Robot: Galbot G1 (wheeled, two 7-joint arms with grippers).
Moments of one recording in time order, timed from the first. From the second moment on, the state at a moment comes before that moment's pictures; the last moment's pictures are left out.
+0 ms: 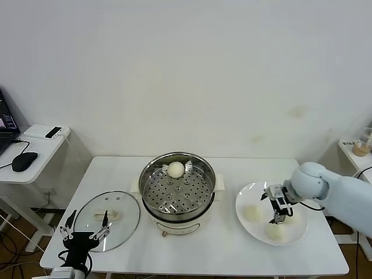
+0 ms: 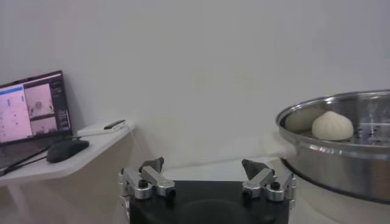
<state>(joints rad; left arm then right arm) 1.79 -1.31 -0.67 -2.24 -0.09 0.12 -0.17 -0.01 0.51 -0.91 1.58 -0.04 -0.34 -0.98</state>
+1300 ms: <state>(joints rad) 1.79 -1.32 -0.69 -2.24 -0.09 0.12 -0.17 0.01 0.62 -0.87 1.45 -0.05 -0.35 -1.05</state>
